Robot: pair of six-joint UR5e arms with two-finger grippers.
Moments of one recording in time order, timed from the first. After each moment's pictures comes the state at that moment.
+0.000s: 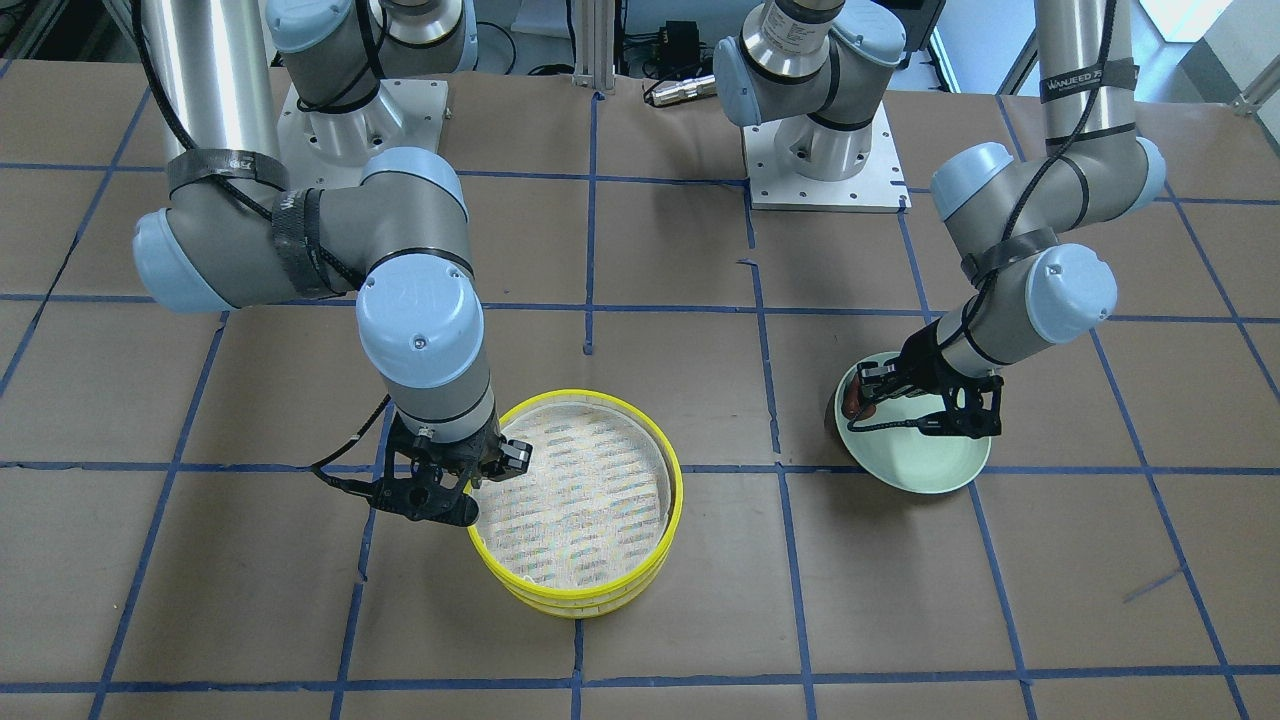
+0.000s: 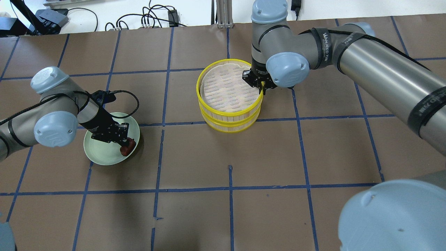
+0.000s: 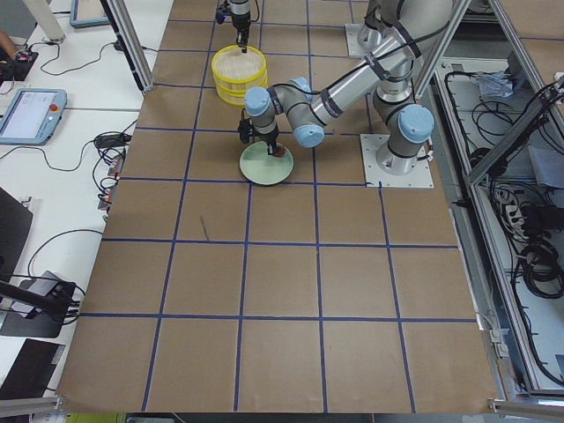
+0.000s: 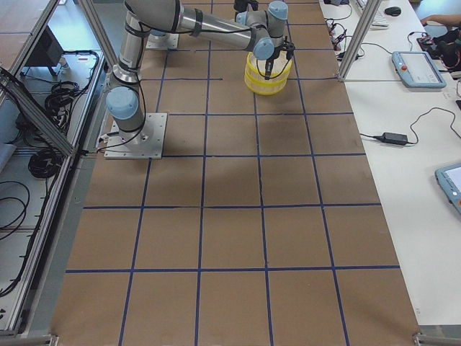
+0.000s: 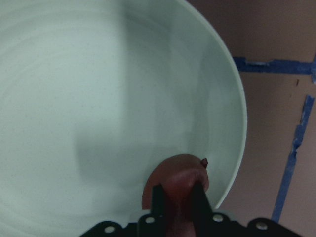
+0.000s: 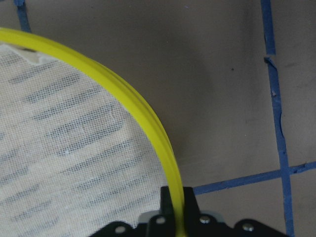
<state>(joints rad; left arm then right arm) -1.24 -1.82 -2.04 -1.06 1.43 0.27 1.79 -1.10 1.53 -1.98 -1.61 0.40</state>
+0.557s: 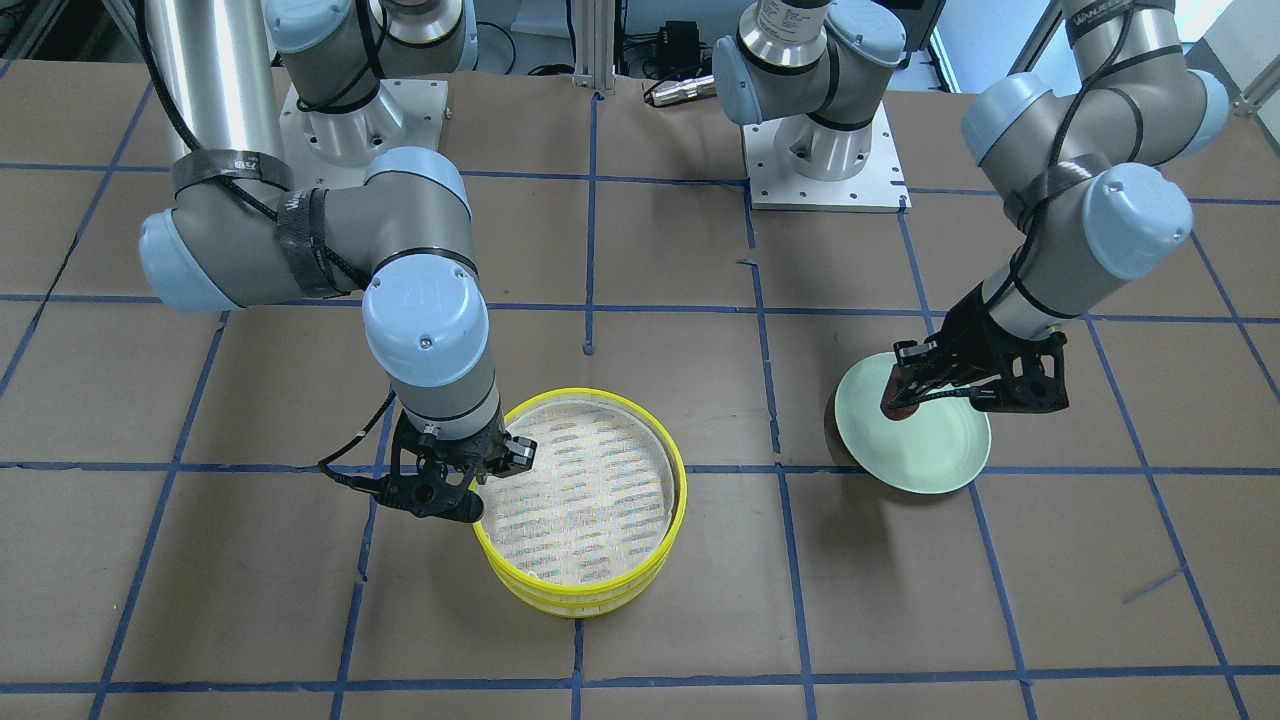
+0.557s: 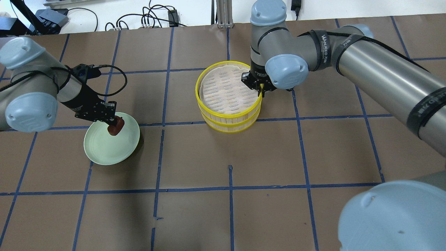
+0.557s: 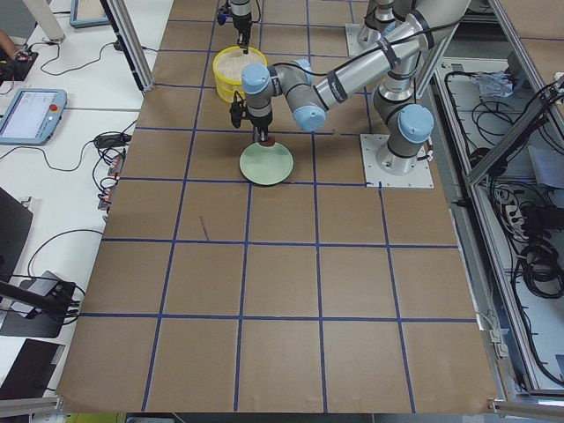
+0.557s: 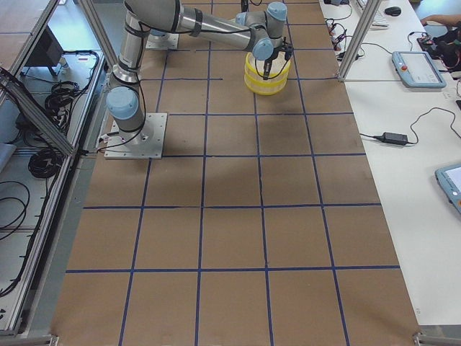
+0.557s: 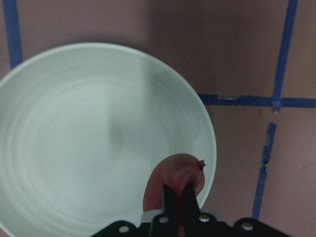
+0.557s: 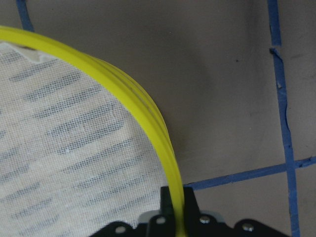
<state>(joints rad) -1.26 -1.70 -1.91 -1.18 1.44 0.27 1.79 -1.10 1.53 -1.98 -1.60 0.41</state>
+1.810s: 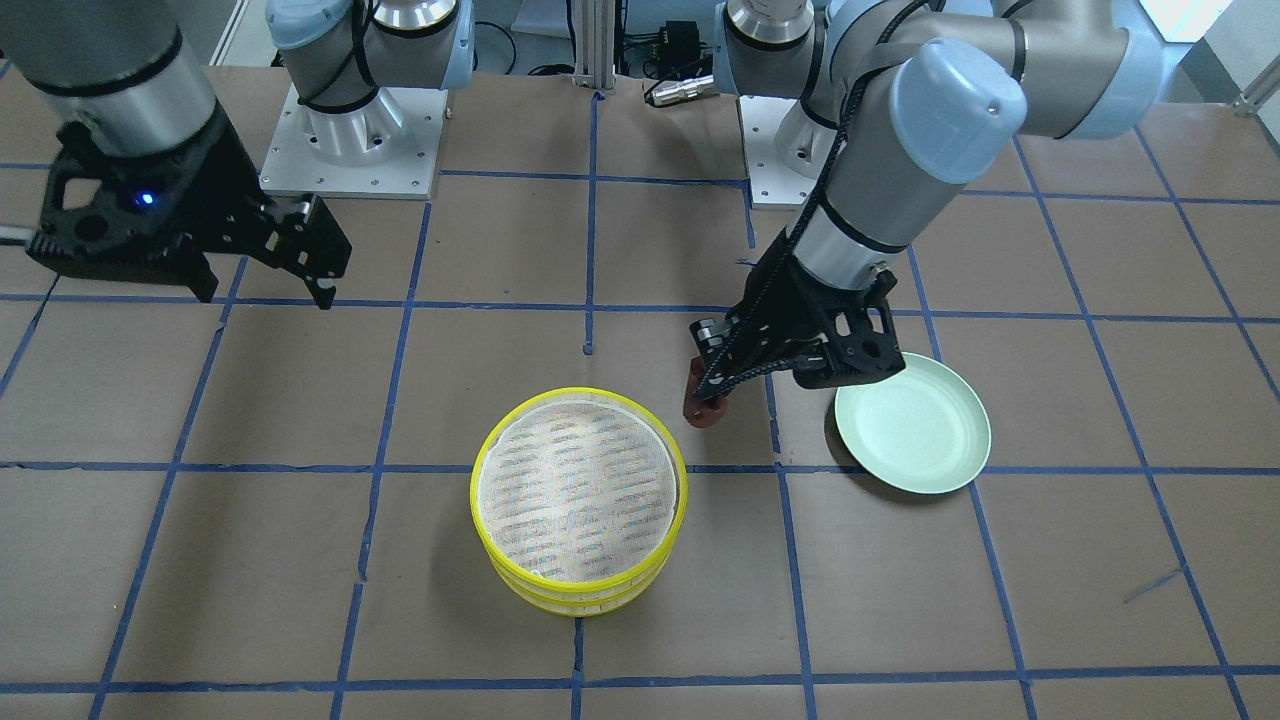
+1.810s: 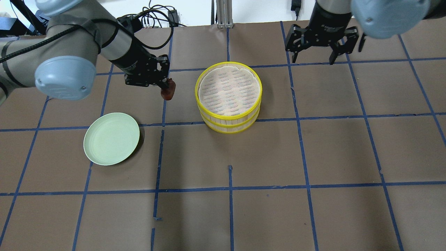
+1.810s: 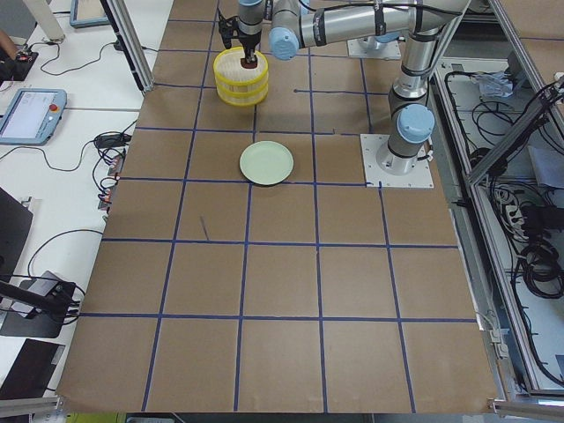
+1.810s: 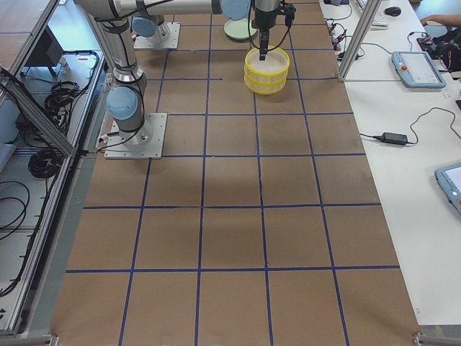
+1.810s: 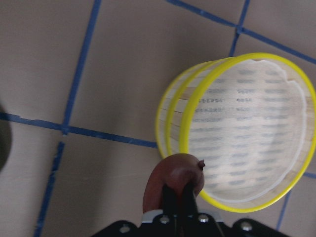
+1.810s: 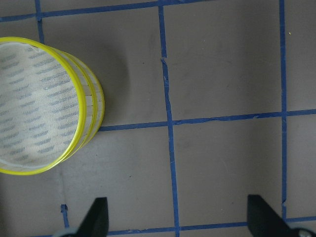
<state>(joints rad) -1.67 -1.76 -1.68 -1.08 1.23 -0.45 1.56 -1.49 1.41 -1.54 -1.56 0.03</state>
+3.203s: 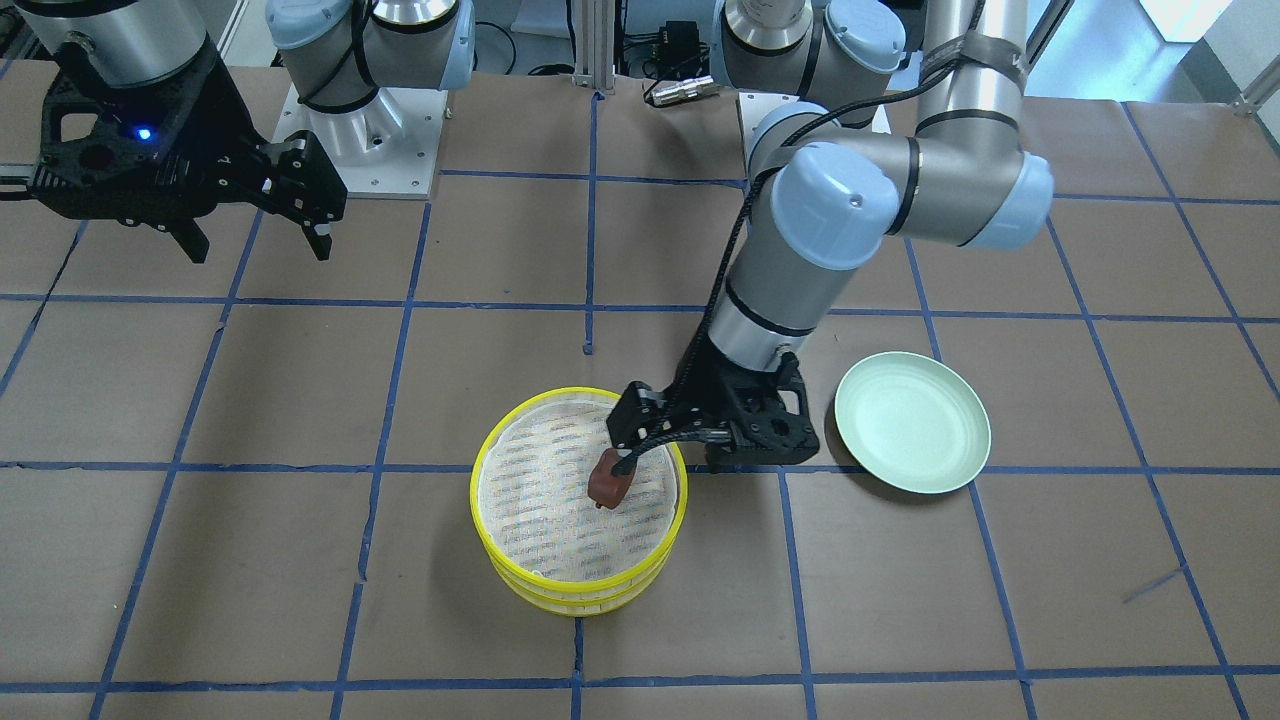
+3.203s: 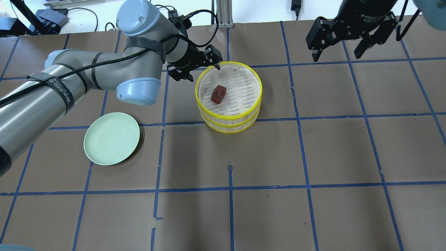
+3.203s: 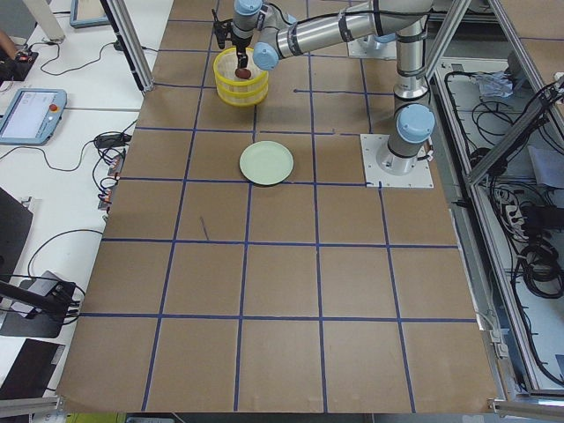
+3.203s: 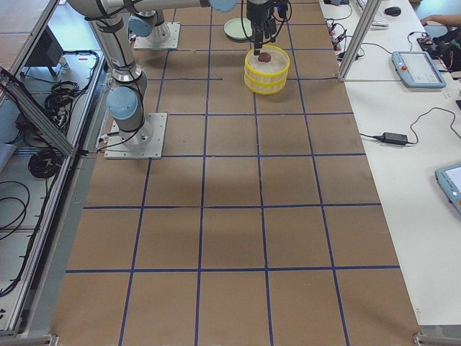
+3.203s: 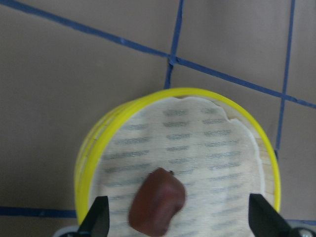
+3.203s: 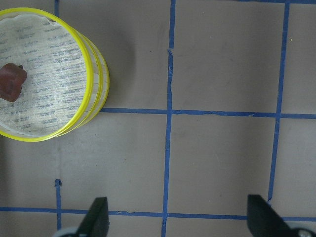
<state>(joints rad) -1.70 -1.87 -1.67 -0.89 1.34 -0.30 1.56 -1.53 1.43 -1.52 -1.55 -0.05</state>
